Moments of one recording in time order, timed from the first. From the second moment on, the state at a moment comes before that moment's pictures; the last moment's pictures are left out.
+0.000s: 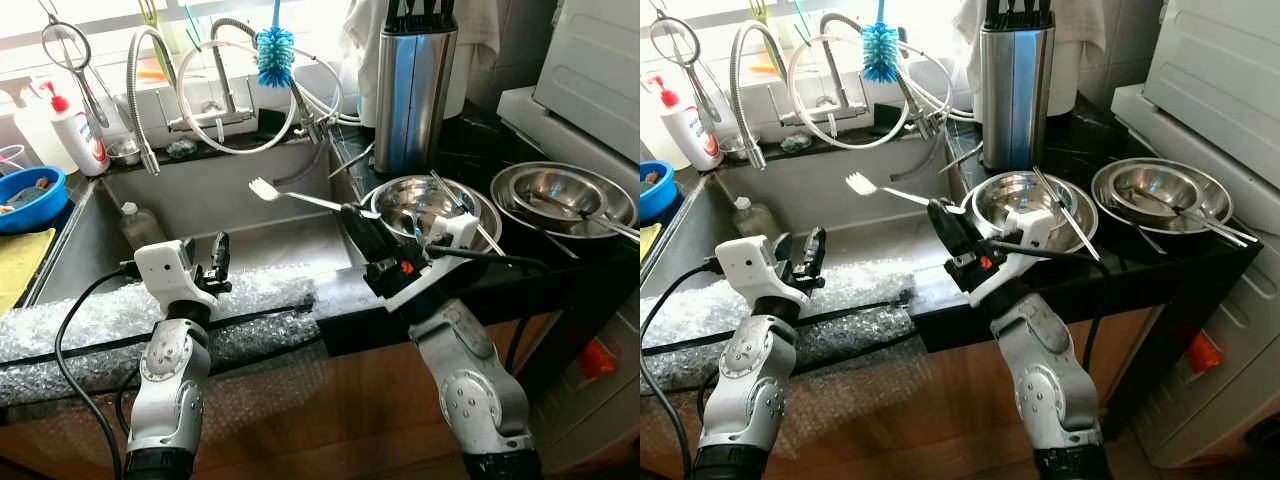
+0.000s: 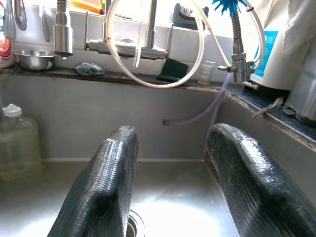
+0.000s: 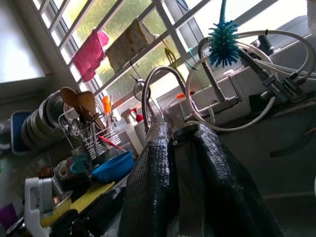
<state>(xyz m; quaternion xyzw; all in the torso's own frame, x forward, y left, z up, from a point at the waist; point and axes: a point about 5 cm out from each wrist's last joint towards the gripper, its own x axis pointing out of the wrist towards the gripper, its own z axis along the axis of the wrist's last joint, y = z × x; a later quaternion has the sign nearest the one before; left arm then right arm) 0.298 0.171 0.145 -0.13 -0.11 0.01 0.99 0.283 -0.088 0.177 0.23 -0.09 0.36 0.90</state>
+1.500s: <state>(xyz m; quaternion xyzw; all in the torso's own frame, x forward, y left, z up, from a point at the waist) 0.304 0.193 0.153 -0.21 -0.11 0.04 0.97 0.255 -0.084 0.159 0.09 -0.14 0.38 0.91</state>
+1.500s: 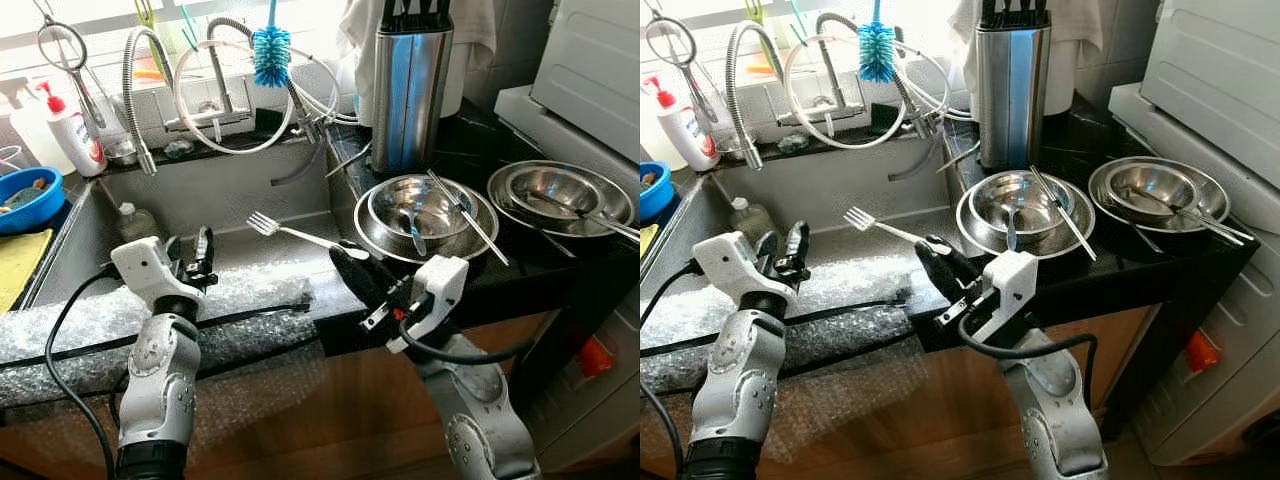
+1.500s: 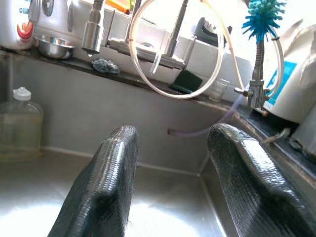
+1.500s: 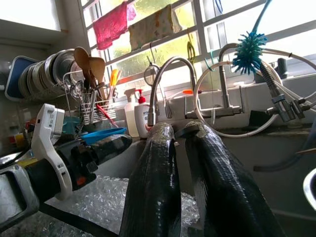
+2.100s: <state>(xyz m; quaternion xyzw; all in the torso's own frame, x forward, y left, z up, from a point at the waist) 0.308 0.196 0.191 -0.31 -0.15 -0.03 0.94 0.252 -0.080 0.161 0.05 -0.16 0.38 0.91</state>
